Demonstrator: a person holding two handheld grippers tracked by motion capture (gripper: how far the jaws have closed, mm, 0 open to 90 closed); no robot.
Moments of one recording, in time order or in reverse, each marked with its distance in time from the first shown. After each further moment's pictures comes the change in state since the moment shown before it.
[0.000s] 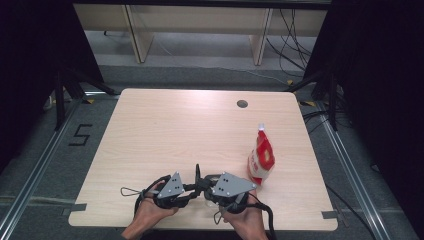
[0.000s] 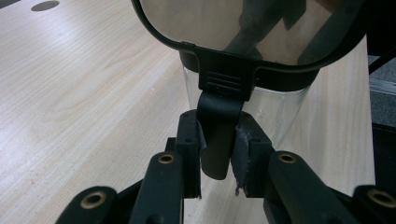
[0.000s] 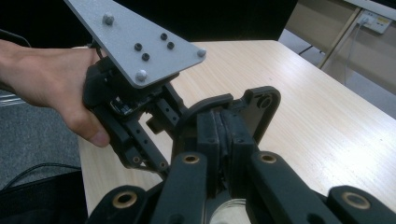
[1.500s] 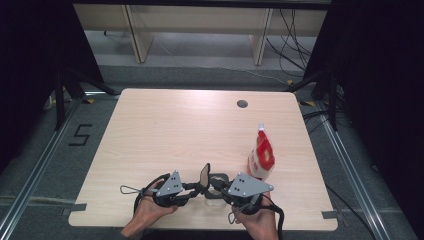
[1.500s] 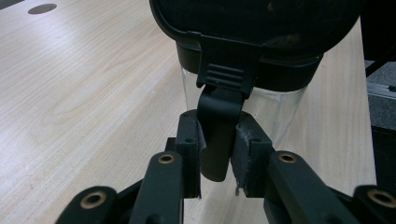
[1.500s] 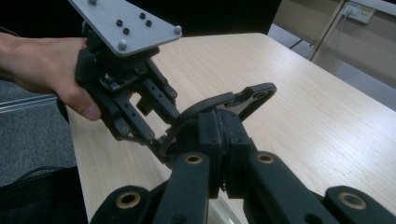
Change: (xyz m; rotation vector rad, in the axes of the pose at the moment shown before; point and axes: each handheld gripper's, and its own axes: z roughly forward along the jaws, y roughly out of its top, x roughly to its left) left arm 0.005 -0.001 0.001 -0.025 -0.019 -0.009; right arm -0.012 -0.017 -0.023 -0.007 -0.030 0.047
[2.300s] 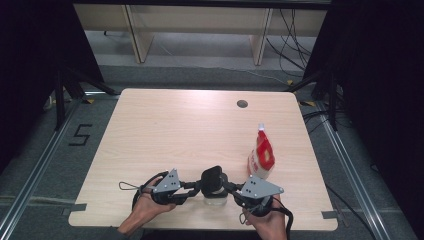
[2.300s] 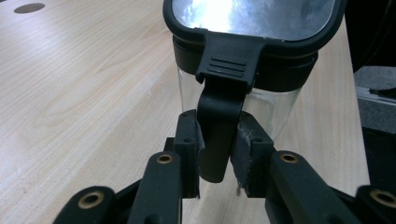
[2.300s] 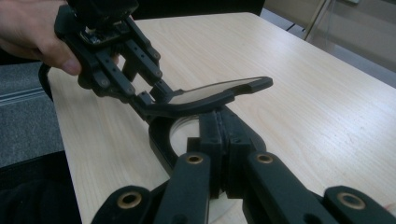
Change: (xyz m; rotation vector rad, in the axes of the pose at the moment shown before) left arm 0.009 -0.002 -0.001 -0.014 -0.045 0.001; right arm -0.012 -0.028 -0.013 0.037 -0.031 0.037
